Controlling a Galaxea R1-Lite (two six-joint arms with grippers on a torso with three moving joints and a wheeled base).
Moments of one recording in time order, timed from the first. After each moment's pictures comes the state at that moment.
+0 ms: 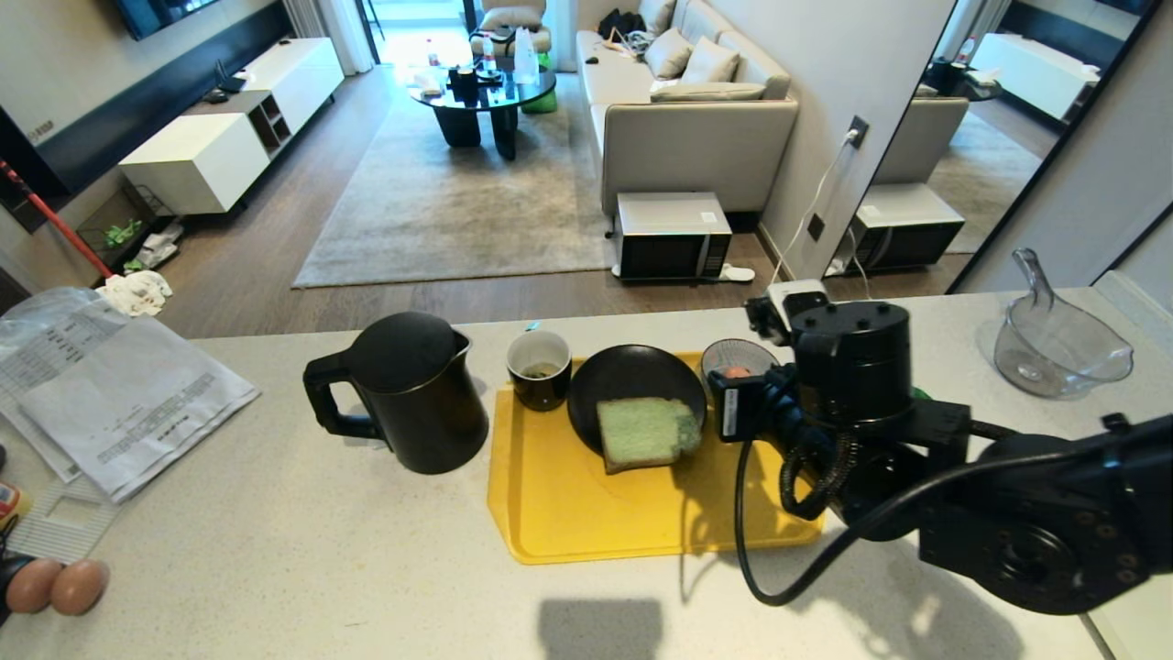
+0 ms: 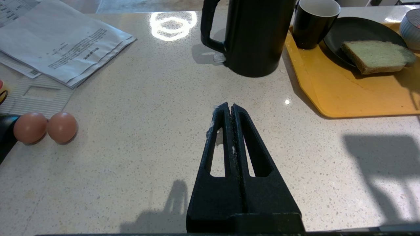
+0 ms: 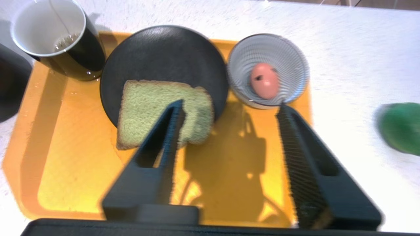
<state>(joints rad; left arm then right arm) 0.00 0.00 0.00 -0.04 0.01 -0.03 0.70 1.81 -0.93 -0.58 -0.61 0.15</state>
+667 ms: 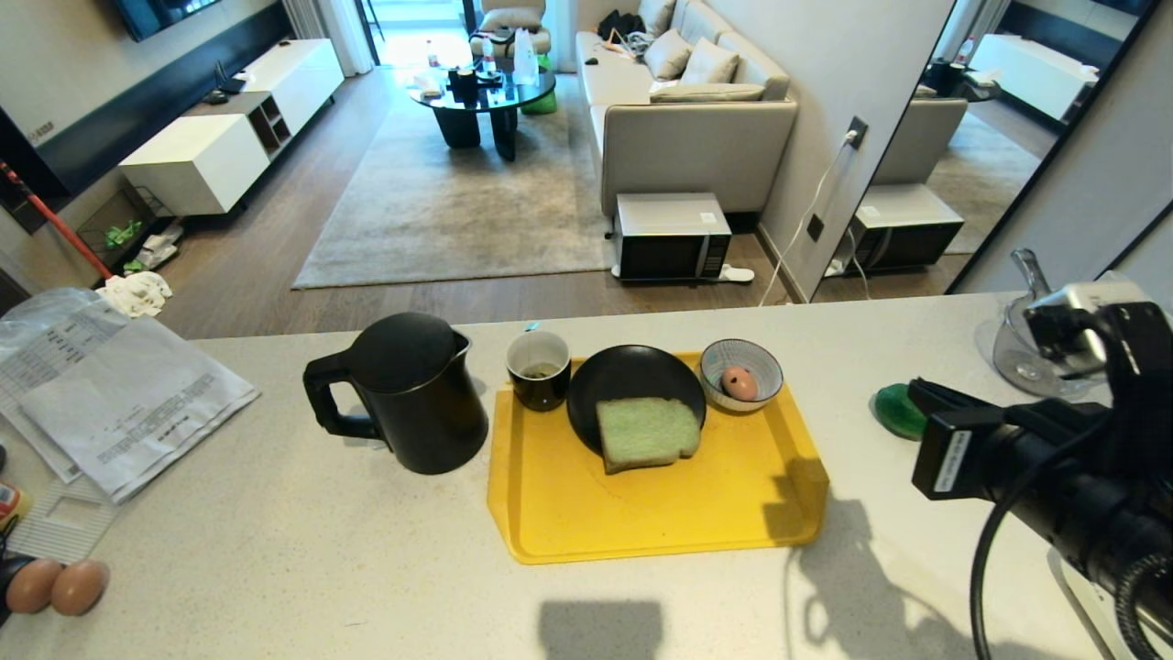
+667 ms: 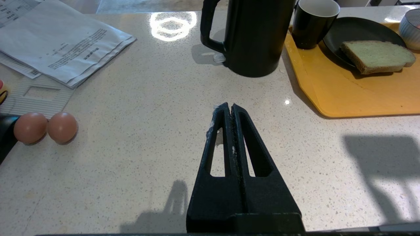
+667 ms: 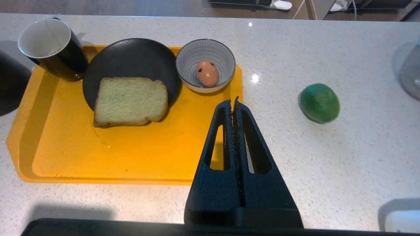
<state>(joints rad) 0.00 0.00 0.00 -0.04 0.01 -0.03 0.69 1.32 -0.56 -0.58 -0.65 0.12</state>
